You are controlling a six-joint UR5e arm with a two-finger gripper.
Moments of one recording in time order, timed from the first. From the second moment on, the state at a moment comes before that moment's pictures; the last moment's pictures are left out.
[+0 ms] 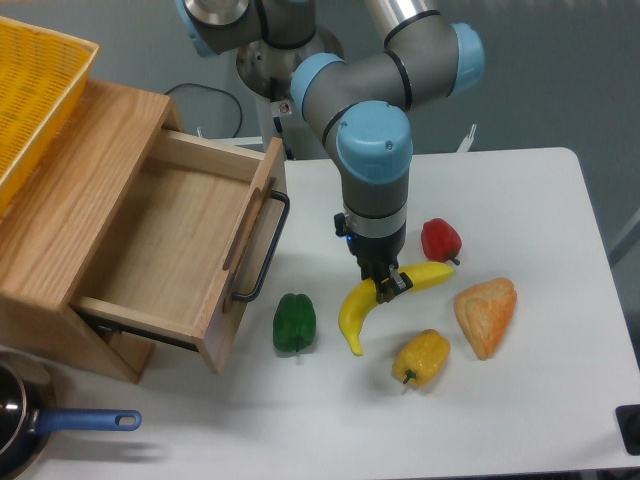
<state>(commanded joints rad) 2.49 -1.87 -1.59 -1.11 1.58 1.49</state>
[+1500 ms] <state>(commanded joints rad) 2.48 -1.85 -1.51 -1.27 1.58 1.21</state>
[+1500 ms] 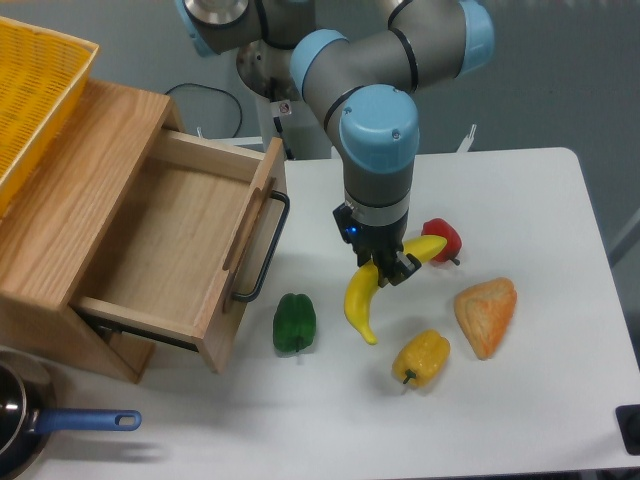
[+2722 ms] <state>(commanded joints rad) 2.48 -1.79 -1.47 -1.39 1.53 1.14</state>
